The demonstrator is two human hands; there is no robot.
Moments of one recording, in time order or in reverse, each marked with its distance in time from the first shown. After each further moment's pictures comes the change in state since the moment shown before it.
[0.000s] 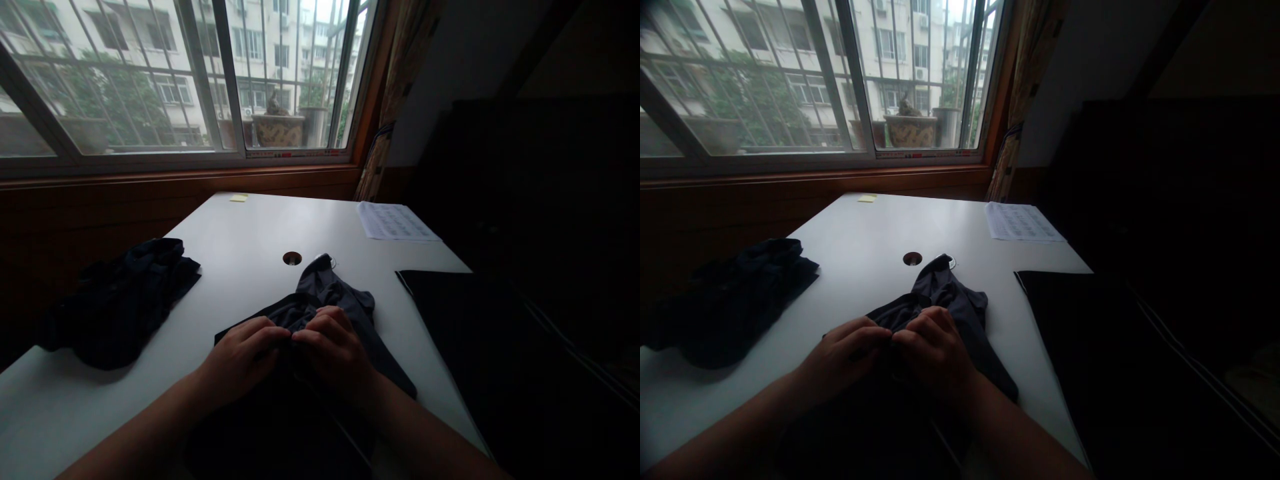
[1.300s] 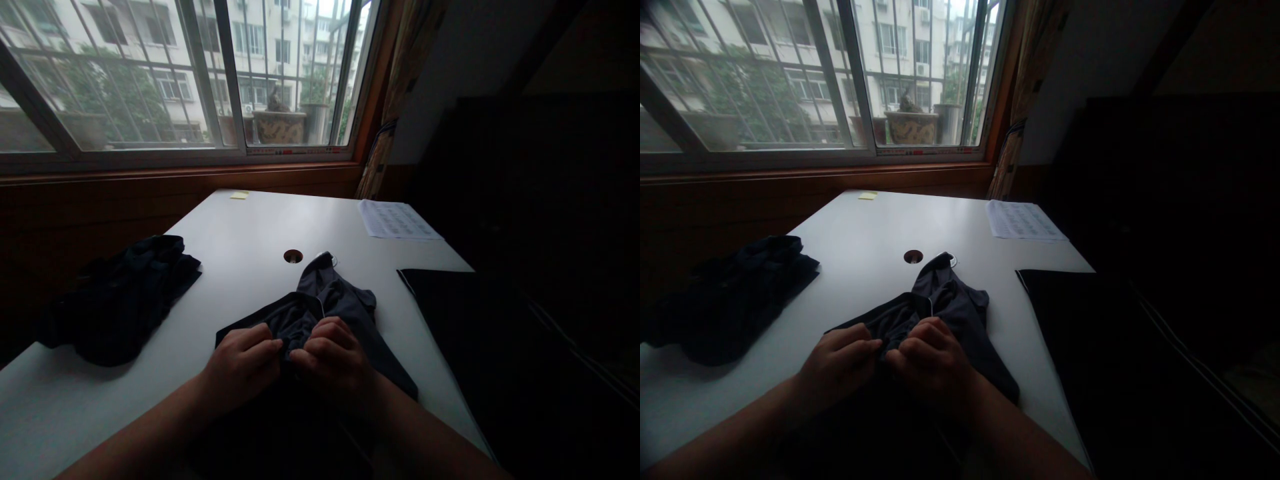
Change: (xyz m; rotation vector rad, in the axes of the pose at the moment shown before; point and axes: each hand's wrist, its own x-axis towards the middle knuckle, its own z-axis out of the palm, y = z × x) left_hand -0.005 0.005 0.006 0.159 0.117 0.128; right_hand 0.001 -0.012 -0.007 -0.003 -0.072 -0.173
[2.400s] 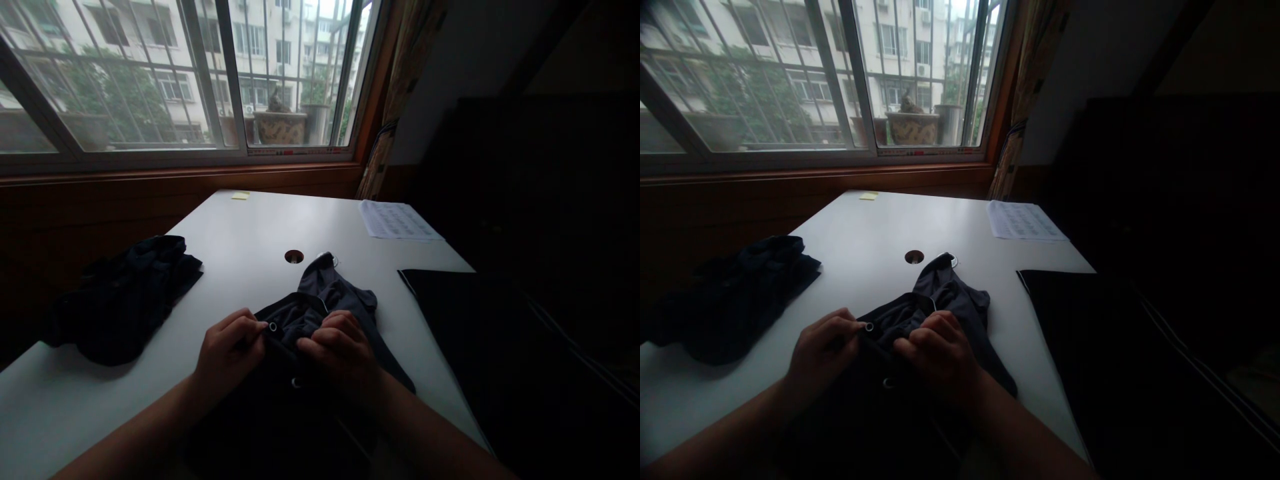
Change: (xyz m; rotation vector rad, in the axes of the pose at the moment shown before) left_hand 0.007 -0.001 -0.014 -0.227 0.213 -0.269; right_hand -0.006 0.010 0.000 -0.077 0.077 0.040
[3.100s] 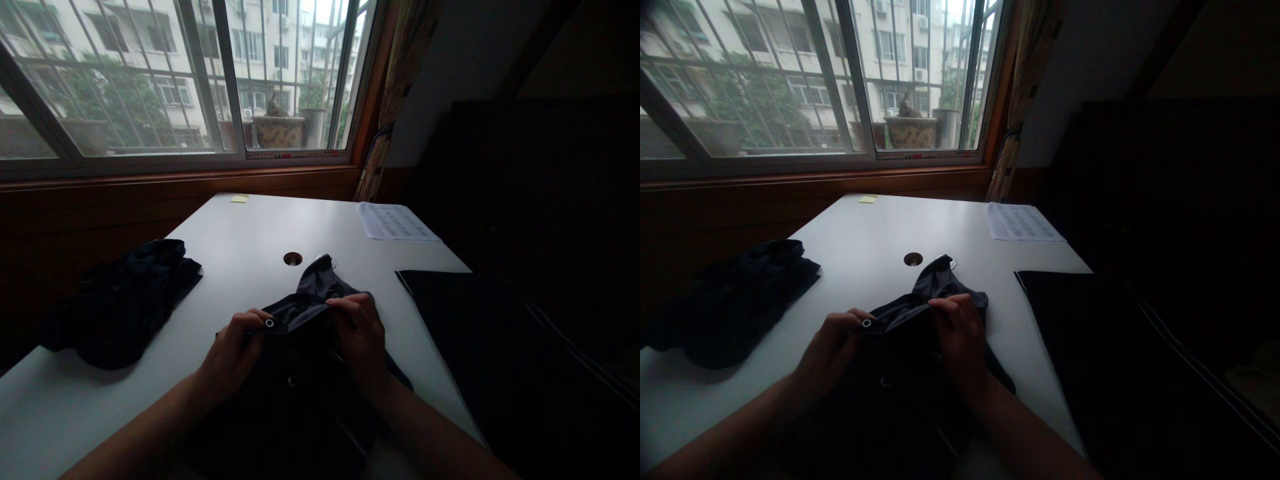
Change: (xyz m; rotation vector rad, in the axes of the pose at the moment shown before) left_hand -0.011 -0.016 0.005 -0.179 -0.141 -0.073; right_hand 0.002 0.013 0.000 0.008 0.286 0.487
